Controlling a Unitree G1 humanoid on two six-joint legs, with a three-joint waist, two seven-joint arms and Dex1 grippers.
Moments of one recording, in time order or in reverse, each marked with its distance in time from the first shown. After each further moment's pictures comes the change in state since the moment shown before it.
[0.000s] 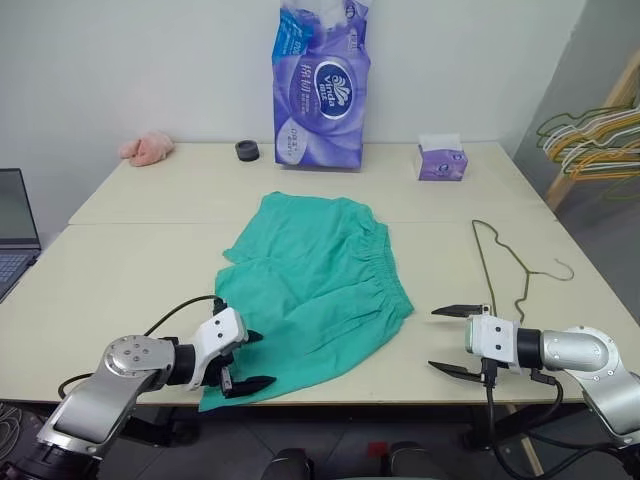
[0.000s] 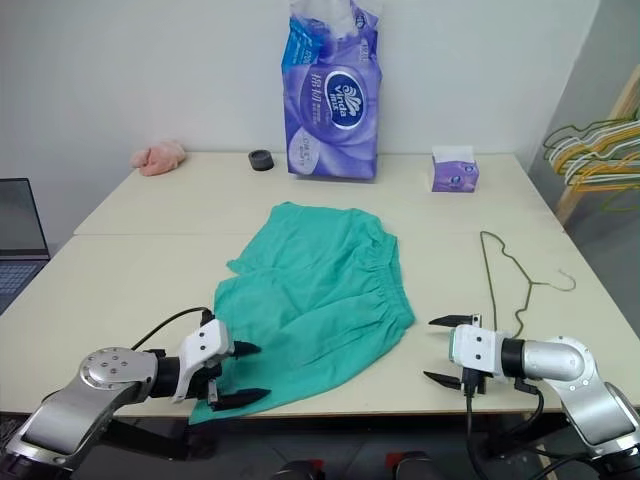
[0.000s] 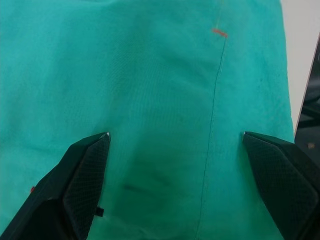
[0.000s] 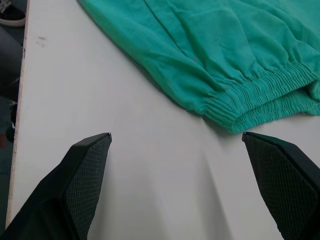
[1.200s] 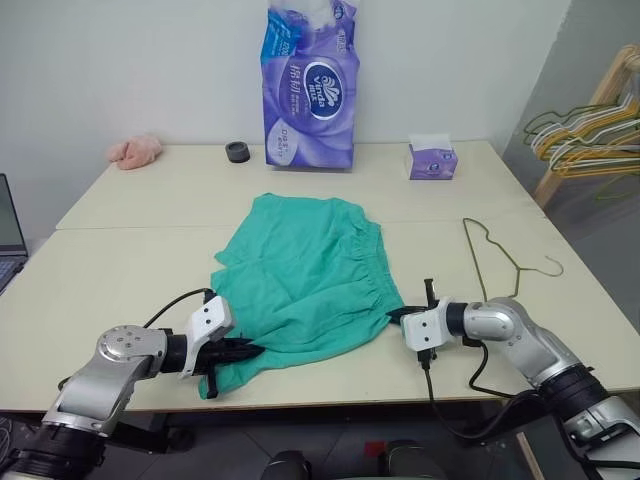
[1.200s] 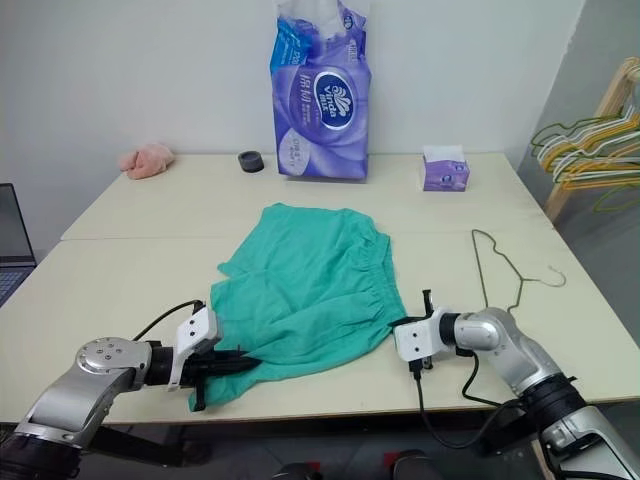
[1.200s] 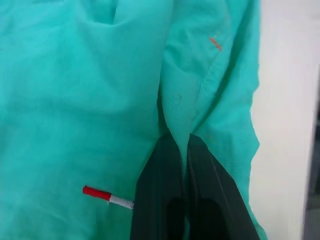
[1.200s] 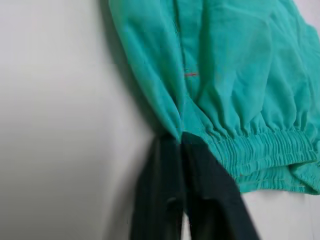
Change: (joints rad) left arm -0.094 -0.014 0.030 0.134 -0.050 -0.008 -0.143; right arm -0.408 0.175 0.314 0.444 -0.397 -0.354 -0.146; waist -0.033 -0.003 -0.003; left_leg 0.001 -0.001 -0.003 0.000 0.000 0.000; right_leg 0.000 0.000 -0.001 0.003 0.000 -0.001
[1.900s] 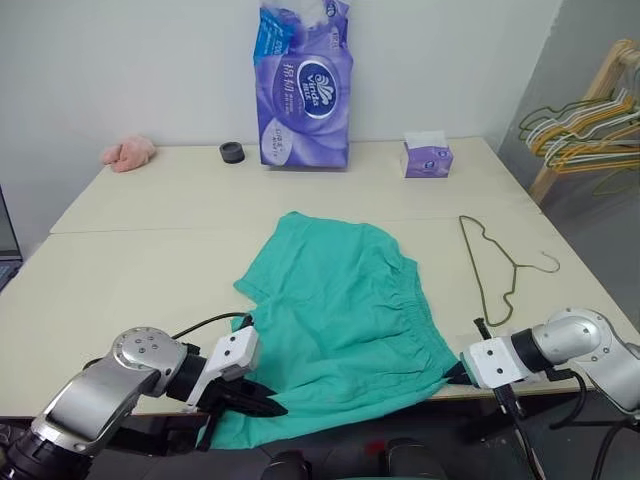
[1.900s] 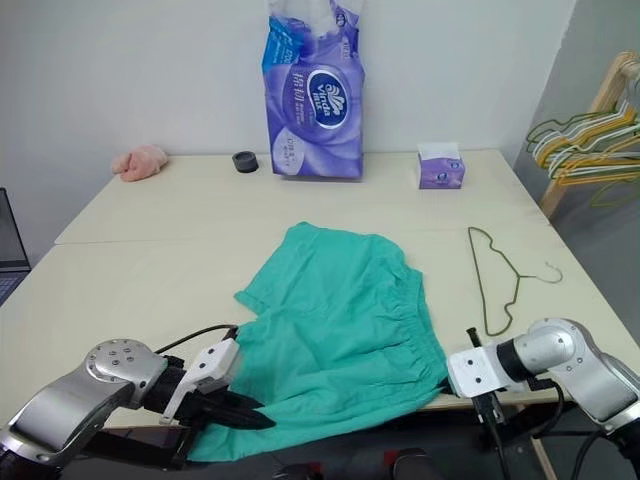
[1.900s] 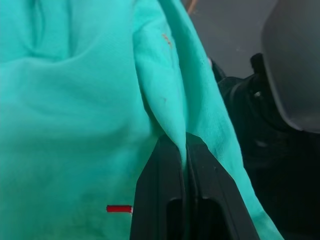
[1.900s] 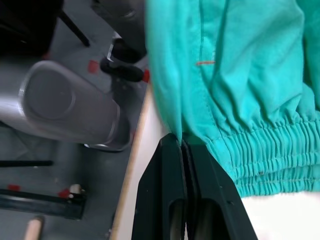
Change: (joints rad) left arm 0.064 0.119 -0.086 -0.359 -0.143 0.200 -0.187; right arm 0.242 -0.378 -0.099 -0.459 0.360 0.359 0.426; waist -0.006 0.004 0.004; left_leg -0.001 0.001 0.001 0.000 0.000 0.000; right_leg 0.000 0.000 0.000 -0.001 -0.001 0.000
